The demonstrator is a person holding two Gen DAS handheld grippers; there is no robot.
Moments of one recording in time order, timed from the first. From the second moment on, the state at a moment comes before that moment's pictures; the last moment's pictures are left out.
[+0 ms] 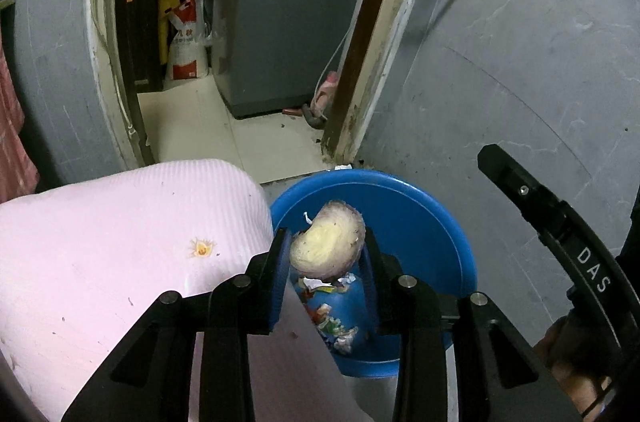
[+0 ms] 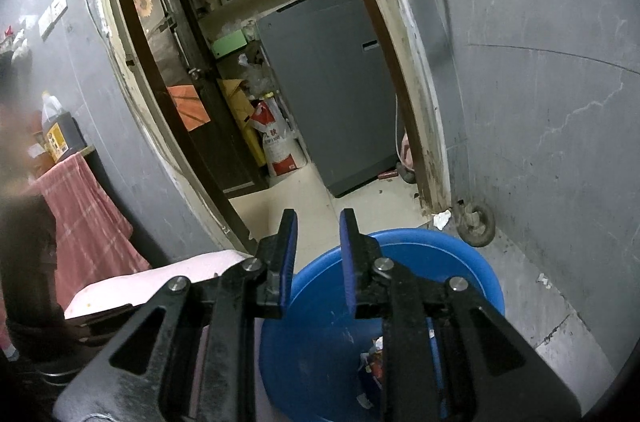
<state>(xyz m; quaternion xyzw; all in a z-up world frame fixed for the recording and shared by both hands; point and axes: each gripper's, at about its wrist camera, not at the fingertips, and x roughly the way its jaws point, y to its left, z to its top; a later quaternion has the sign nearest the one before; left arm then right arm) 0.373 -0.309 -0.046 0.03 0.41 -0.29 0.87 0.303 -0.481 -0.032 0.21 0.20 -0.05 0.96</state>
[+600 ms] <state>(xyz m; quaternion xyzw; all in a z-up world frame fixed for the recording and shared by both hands) 0.371 -0.292 -0.030 0.01 0.37 -0.26 0.89 0.299 -0.486 -0.032 0.21 0.19 -0.06 0.96</state>
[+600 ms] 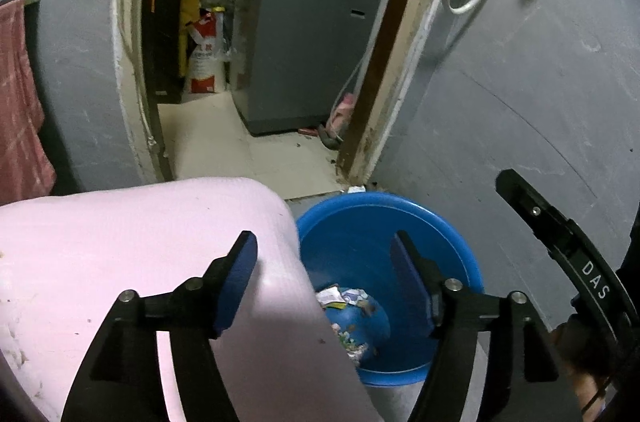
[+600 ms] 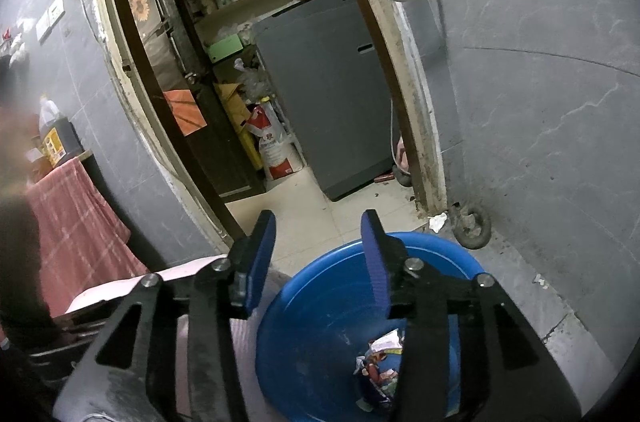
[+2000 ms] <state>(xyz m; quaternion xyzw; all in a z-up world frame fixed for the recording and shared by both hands) 0.252 -0.197 0.030 -0.02 0.22 -0.21 0.95 0.170 -0.438 0.028 0.09 0.14 -0.04 0.98</state>
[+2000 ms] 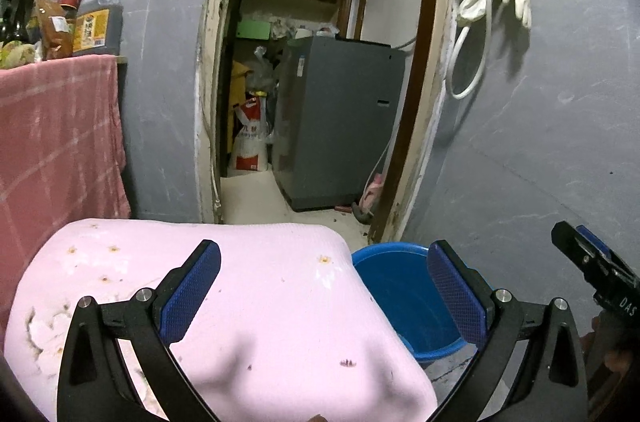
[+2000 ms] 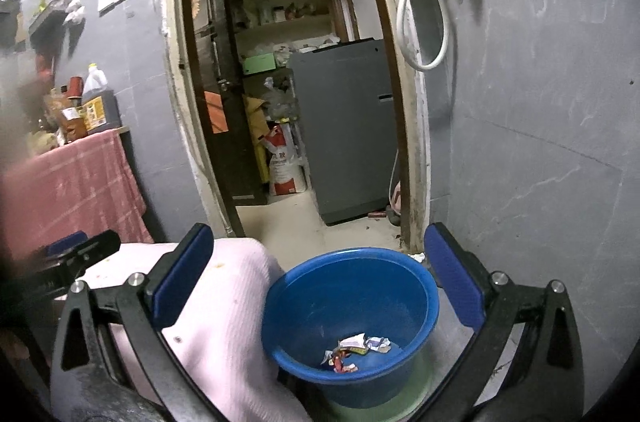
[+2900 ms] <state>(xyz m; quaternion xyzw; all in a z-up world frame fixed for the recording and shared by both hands) 0.120 -0.136 0.032 -0.02 0.20 -0.18 0.96 0.022 -0.377 0.034 0.07 0.11 -0.03 0.99</state>
